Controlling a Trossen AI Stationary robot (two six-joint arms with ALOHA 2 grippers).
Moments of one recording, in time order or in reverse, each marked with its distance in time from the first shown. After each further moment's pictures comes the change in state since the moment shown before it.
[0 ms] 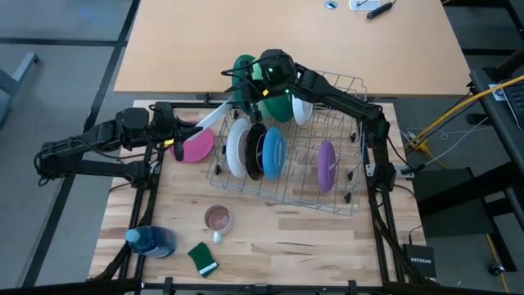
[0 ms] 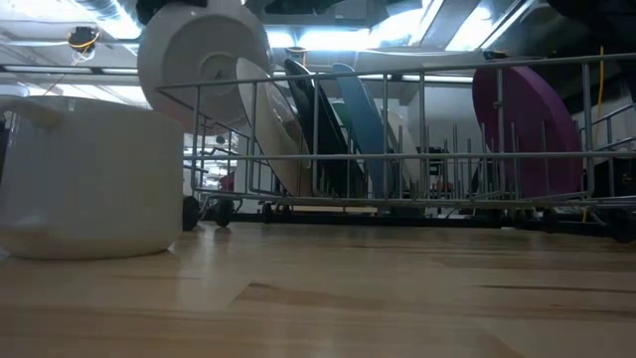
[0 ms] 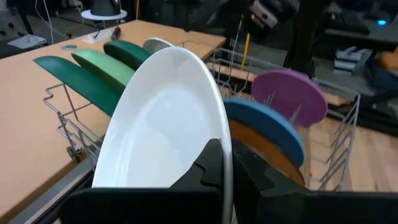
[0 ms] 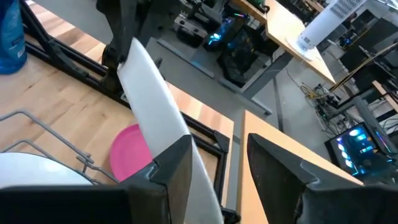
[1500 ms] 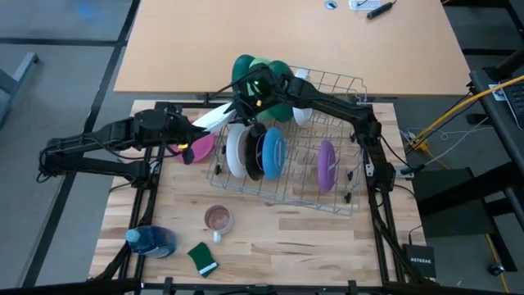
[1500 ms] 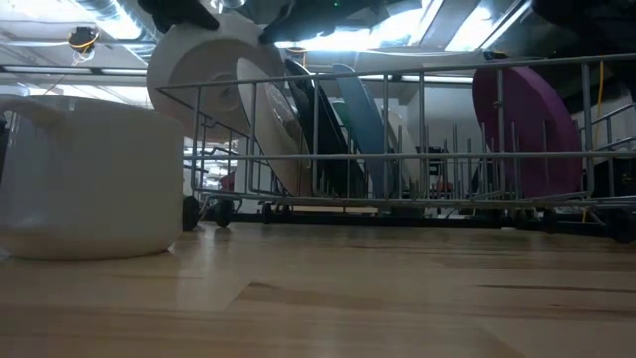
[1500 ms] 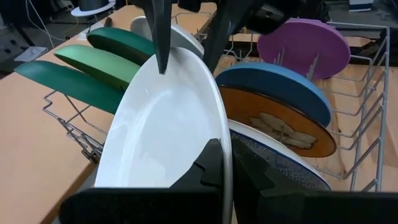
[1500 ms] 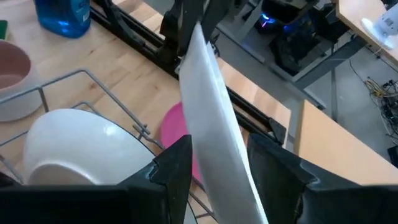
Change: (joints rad) left arm 0.000 0.104 0.000 -0.023 -0.001 0.191; right arm 0.022 0.079 -0.001 -0.136 -0.086 -0.100
